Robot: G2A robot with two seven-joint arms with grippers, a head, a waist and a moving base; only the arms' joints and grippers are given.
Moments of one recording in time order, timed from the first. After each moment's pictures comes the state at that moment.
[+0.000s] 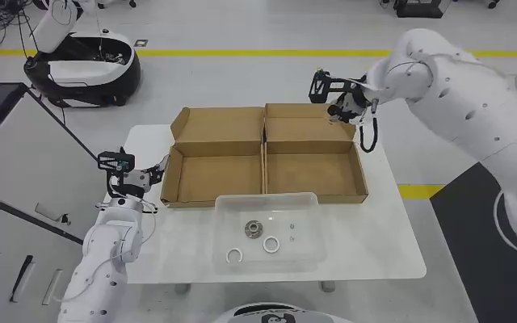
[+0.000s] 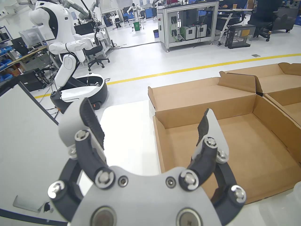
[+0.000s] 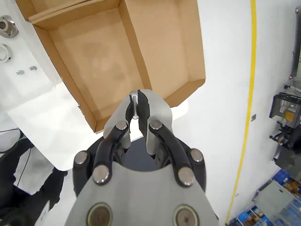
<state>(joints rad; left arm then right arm) 1.73 -1.15 -1.60 -1.80 1.33 0.00 0.00 -0.08 -0.92 0.19 -1.20 -0.36 -0.70 1.12</state>
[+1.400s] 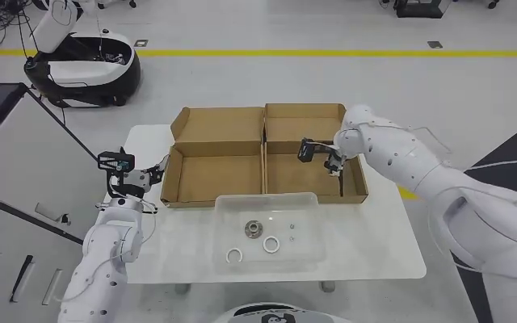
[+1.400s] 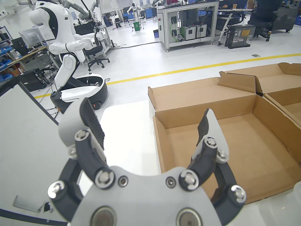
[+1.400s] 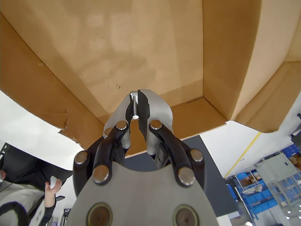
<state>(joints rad) 1.73 -1.15 -1.60 -1.80 1.33 0.00 0.00 -0.39 -1.12 0.17 -0.95 -0.63 -0.62 1.15</state>
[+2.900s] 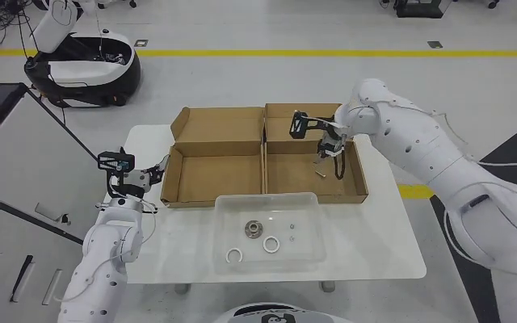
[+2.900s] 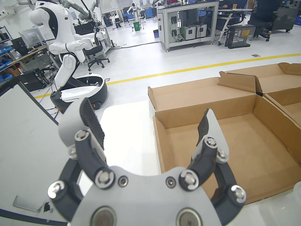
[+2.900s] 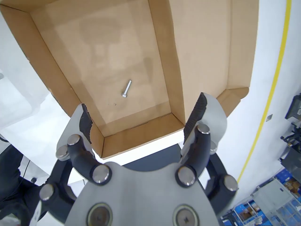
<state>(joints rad) 1.73 -1.15 -1.60 -1.80 1.33 0.00 0.00 -0.37 -1.04 0.39 -1.17 -0.62 -0.68 1.14</state>
